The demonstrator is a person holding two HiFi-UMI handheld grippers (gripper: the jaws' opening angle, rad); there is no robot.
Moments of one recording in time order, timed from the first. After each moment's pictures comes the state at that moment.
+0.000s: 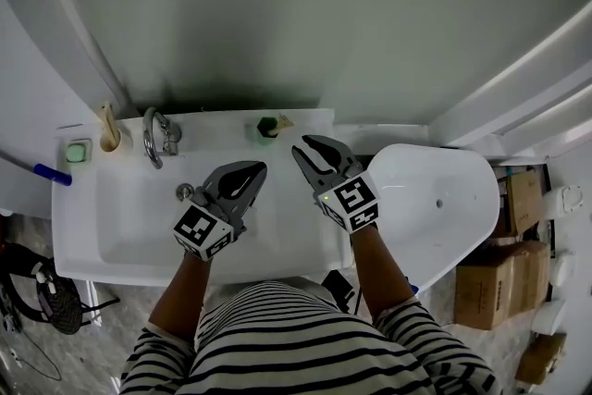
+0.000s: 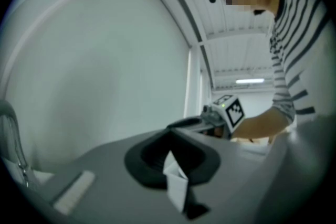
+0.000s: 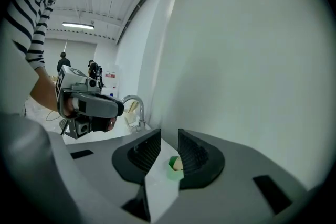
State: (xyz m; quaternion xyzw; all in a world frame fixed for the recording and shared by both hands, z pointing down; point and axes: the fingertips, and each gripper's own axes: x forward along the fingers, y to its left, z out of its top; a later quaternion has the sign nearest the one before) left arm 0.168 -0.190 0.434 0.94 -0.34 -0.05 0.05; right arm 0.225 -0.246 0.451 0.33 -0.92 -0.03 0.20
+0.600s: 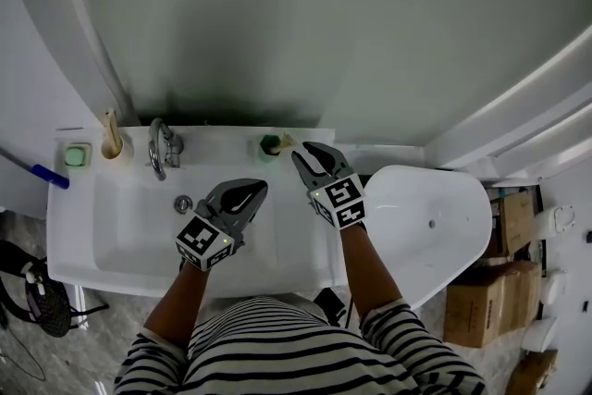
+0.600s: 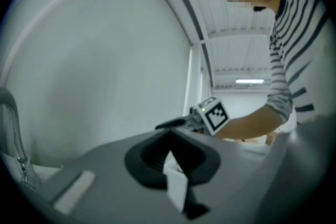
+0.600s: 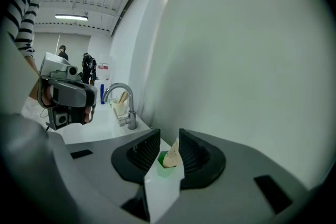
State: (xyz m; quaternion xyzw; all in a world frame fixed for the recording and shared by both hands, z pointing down) left arm 0.164 -0.192 0.453 0.94 -0.34 -0.04 0.07; right arm 0.223 -0.290 0.486 0.35 -0.91 -0.02 0.24
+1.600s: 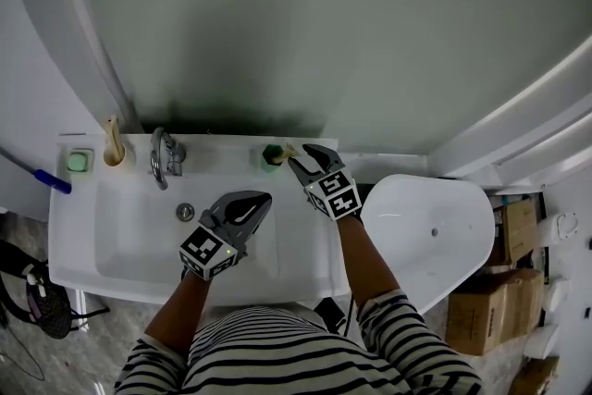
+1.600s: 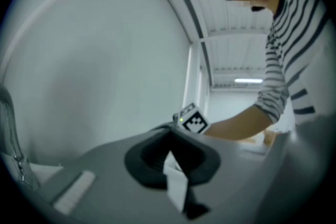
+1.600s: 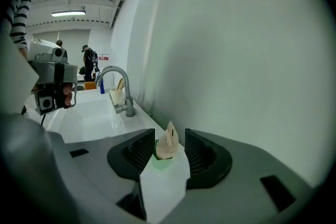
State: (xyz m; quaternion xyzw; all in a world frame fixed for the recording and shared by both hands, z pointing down) left arm 0.170 -0.193 0.460 0.94 -0.33 -0.03 0.08; right arm 0.222 -0.327 0.535 0.33 -0.90 0.00 0.29
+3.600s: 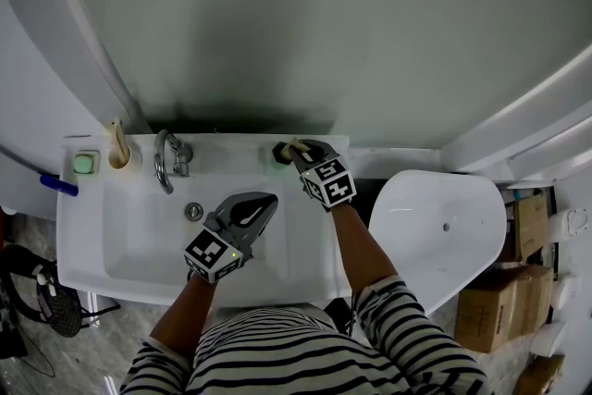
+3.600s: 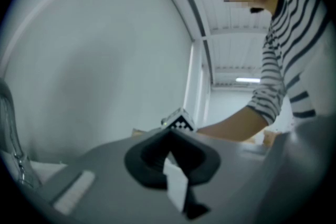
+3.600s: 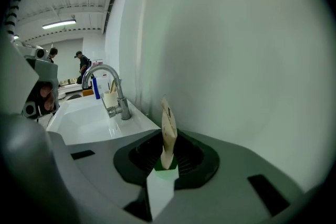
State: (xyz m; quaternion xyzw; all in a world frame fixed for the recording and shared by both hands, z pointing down) left arm 0.166 -0.199 0.470 0.94 -0.33 -0.02 0.09; right arm 0.199 -0.358 0.570 0.33 -0.90 0.06 0.27
